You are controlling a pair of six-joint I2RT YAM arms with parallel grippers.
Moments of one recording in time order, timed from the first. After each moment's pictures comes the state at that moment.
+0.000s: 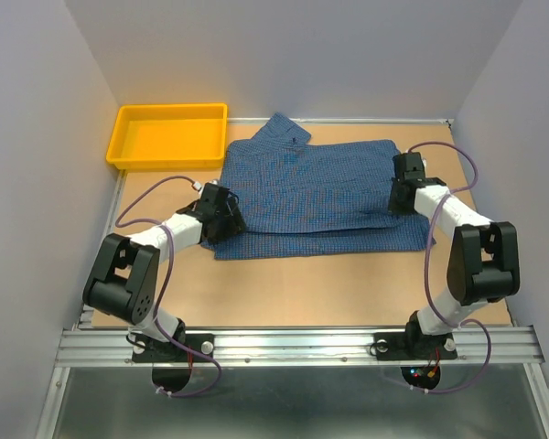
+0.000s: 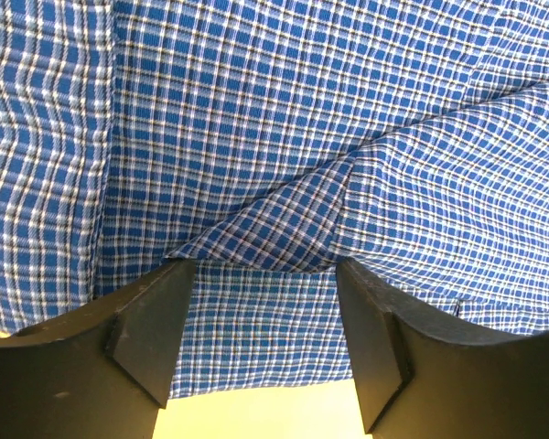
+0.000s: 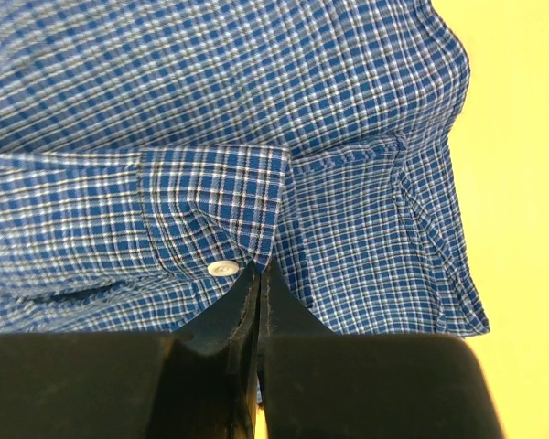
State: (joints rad) left arm -0.38 1.53 0.79 -0.23 -0.06 -0.70; right arm 0.08 1.60 1.08 -0.49 0.30 0.28
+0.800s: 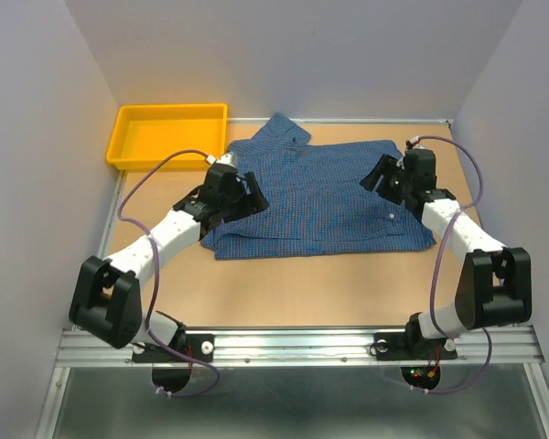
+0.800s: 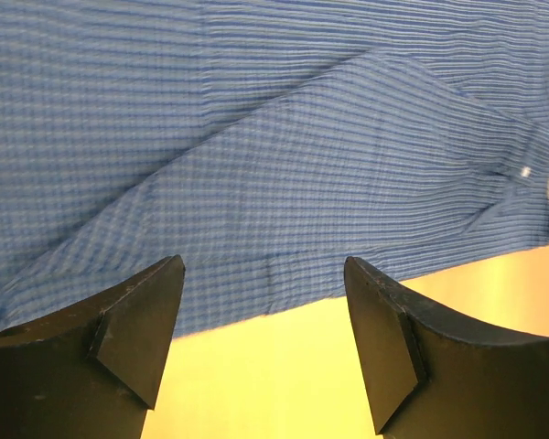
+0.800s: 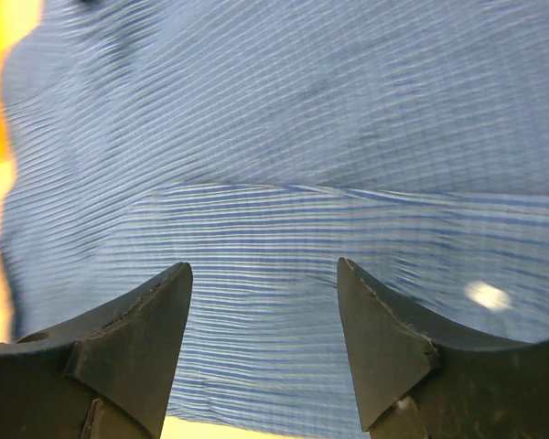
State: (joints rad) left arm -0.48 1.34 0.95 -0.31 0.01 -0.70; right arm 0.08 1.43 1.00 -0.21 -0.09 0.51
